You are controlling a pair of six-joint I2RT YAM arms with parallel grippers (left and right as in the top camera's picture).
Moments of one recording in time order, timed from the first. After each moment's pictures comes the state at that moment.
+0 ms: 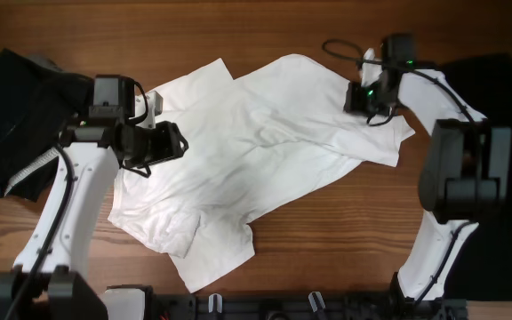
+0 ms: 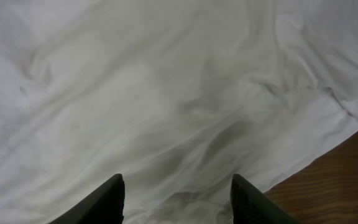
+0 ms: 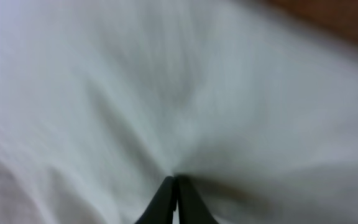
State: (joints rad) left arm -0.03 1.47 1.10 -0.90 0.32 -0.24; right arm 0.01 2.14 1.49 -0.72 -0.33 0.10
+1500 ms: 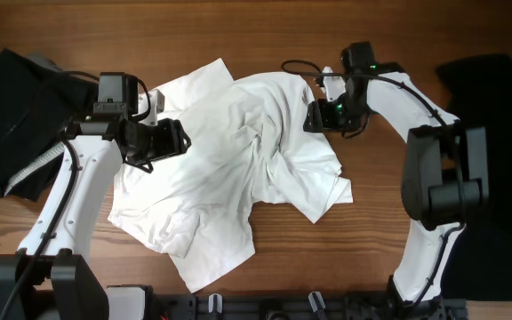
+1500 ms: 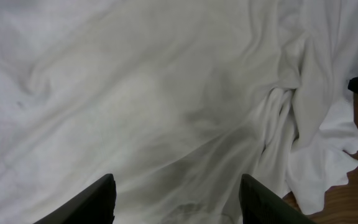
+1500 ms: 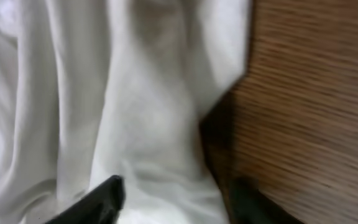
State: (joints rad) left arm -0.03 1.52 1.10 -0.85 0.31 -0.24; right arm 0.17 2.12 1.47 -0.81 -0.41 0.00
